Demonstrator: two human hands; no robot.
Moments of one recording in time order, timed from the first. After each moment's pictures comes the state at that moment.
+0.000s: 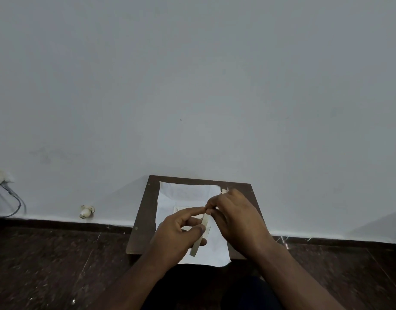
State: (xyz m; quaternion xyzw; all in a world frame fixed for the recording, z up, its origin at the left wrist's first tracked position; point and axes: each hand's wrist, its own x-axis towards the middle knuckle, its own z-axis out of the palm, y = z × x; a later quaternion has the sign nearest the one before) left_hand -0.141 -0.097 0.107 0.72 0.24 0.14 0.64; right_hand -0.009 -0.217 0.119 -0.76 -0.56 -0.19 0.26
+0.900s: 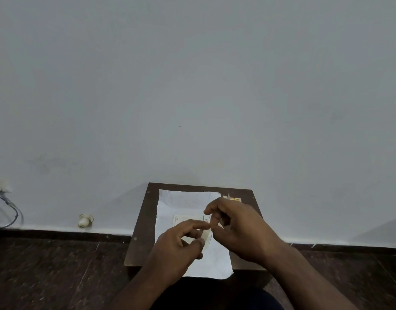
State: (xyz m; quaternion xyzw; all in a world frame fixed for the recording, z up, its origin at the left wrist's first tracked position) left_hand -0.140 -0.093 0.099 0.77 0.23 0.12 0.58; right_hand -0.006 -0.223 0.144 -0.80 -0.52 0.06 0.28
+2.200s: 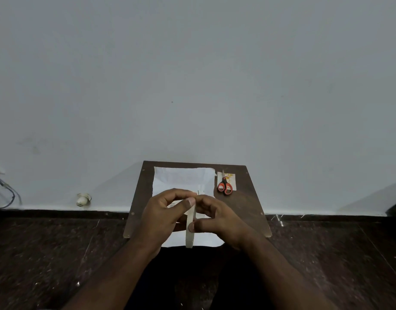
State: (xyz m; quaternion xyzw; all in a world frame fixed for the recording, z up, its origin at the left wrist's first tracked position) left_hand -0.140 -0.091 0.106 0.65 0.24 0.19 0.70; right_hand -0.016 -0.217 0.079 -0.69 -0.36 0.36 0.51
